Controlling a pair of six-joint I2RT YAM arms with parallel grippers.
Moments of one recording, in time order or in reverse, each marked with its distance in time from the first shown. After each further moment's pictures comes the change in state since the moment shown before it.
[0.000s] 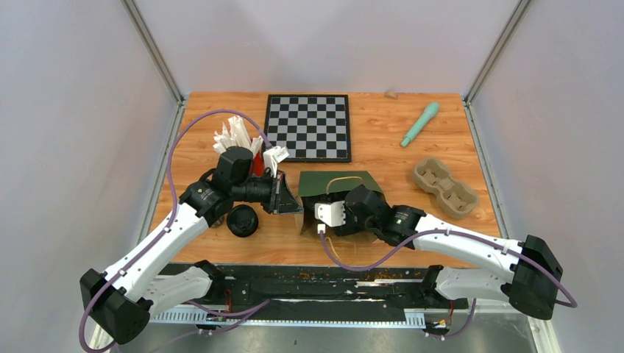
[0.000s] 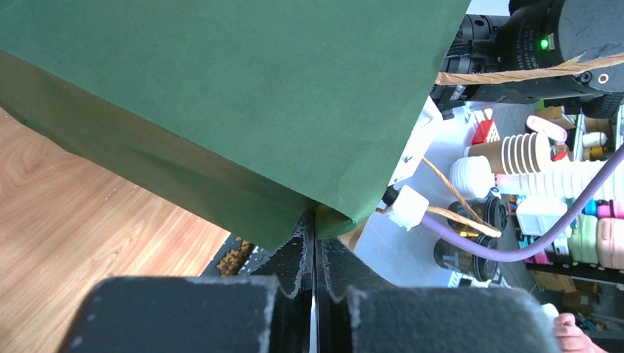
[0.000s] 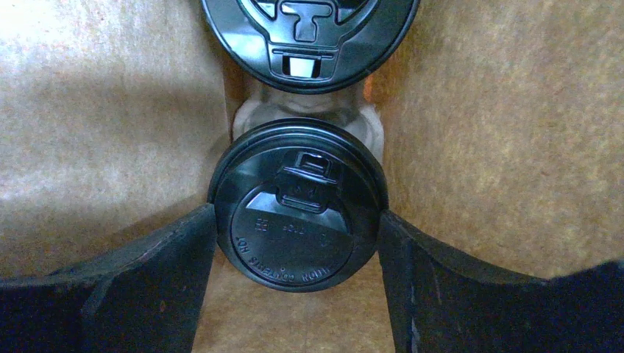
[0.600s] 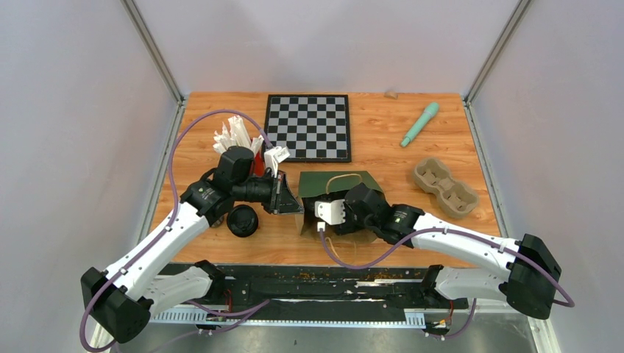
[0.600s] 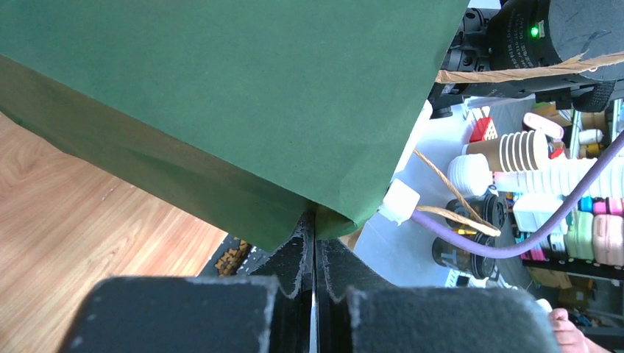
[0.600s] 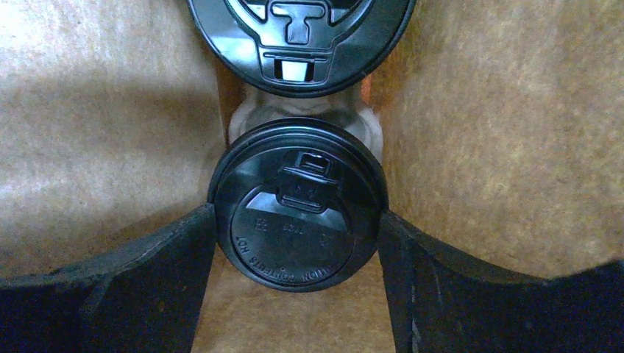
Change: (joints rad) left arm 0.000 0.008 0.000 0.002 0.009 0.000; right arm -0.024 0.018 -0.012 0.037 -0.017 -0.004
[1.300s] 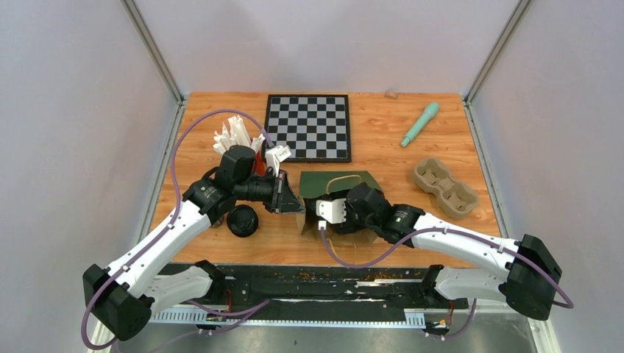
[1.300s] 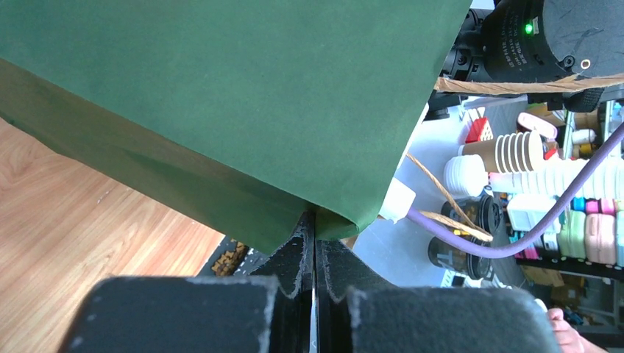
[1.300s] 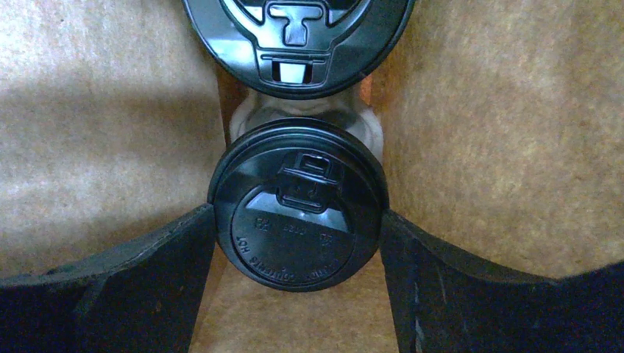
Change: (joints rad) left arm -0.001 0.017 0.000 0.015 0.005 -0.008; right arm -0.021 -0.002 -0.018 0.026 -0.018 0.000
